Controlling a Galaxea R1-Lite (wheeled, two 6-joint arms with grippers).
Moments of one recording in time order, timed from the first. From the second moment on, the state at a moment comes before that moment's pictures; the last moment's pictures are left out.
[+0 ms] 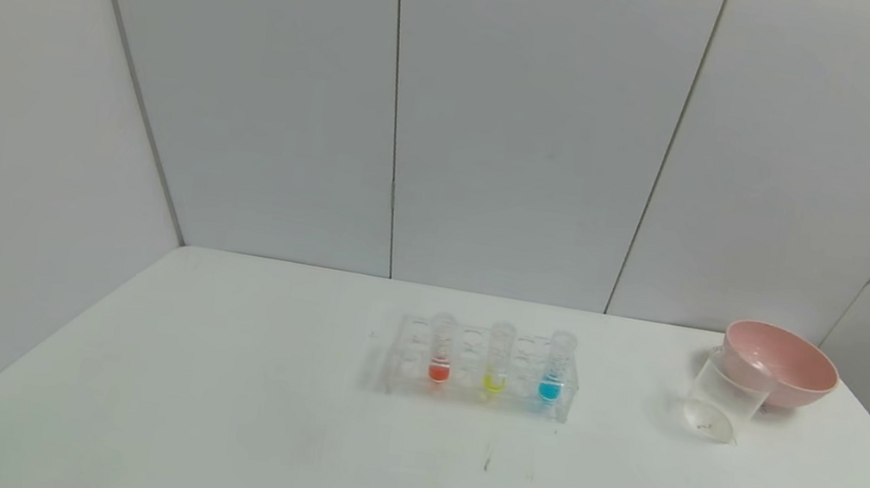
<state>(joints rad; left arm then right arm) 0.00 0.00 0.00 0.00 0.00 0.00 0.03 0.27 -0.33 0.05 0.00 0.00</state>
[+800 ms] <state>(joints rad) 0.00 0.00 0.00 0.00 0.00 0.00 0.54 1.39 -0.86 -0.47 -0.33 0.23</state>
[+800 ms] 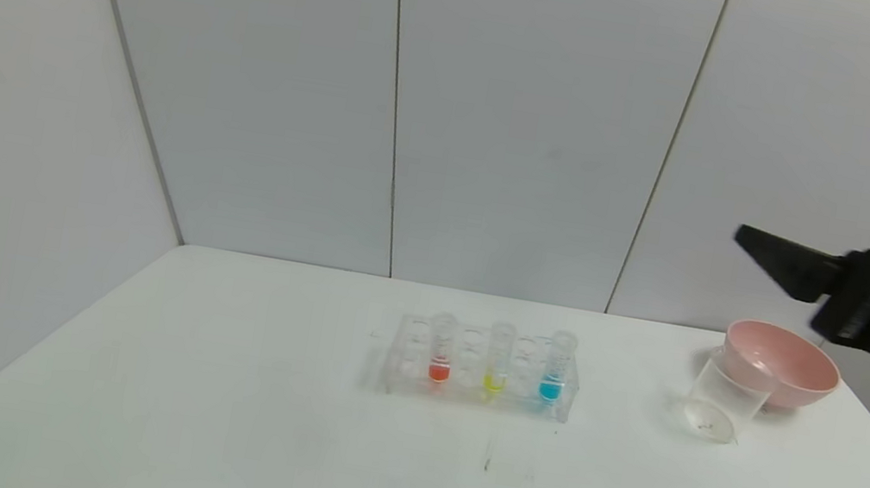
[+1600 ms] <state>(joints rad) 0.00 0.00 0.00 0.00 0.00 0.00 0.95 2.14 -1.20 -0.81 -0.79 0.25</state>
